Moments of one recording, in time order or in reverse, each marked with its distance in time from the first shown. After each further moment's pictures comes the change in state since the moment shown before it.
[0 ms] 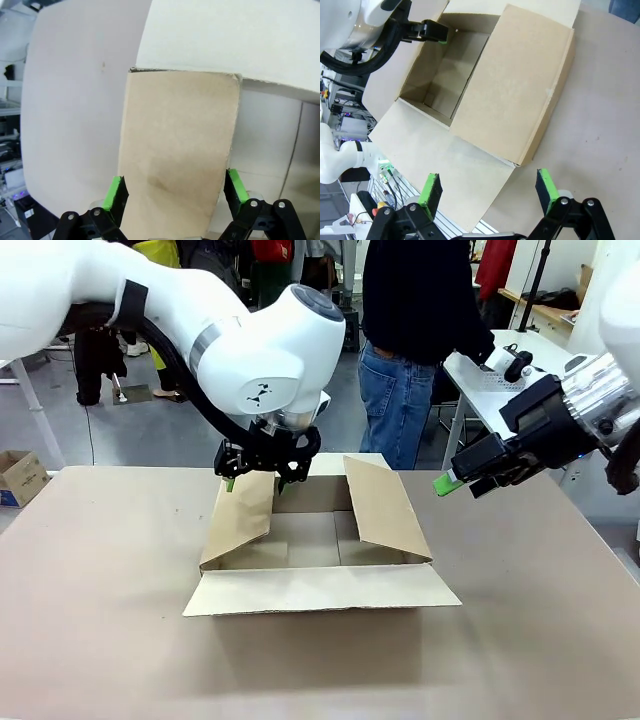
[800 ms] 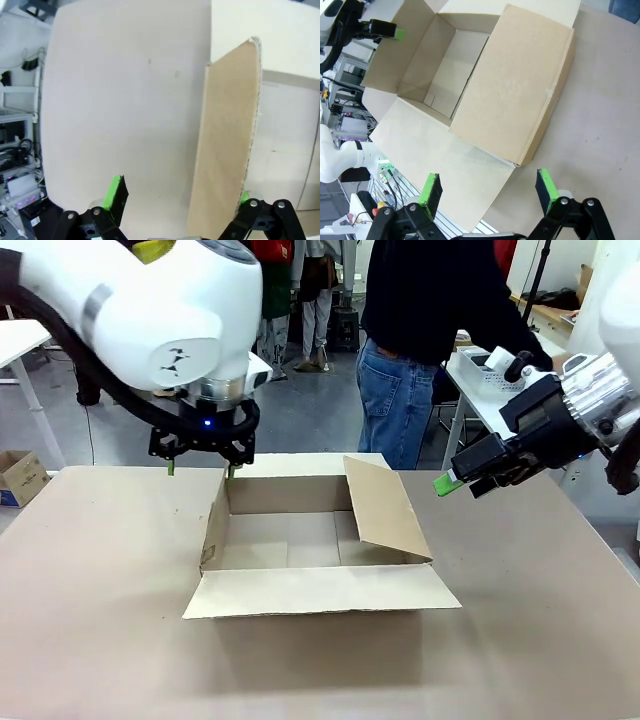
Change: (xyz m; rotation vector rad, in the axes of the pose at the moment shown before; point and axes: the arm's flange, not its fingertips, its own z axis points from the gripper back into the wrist) left arm 0.003 0.110 0.027 -0.055 -0.006 -0.031; right arm 0.000 0.000 0.000 0.000 0.000 0.000
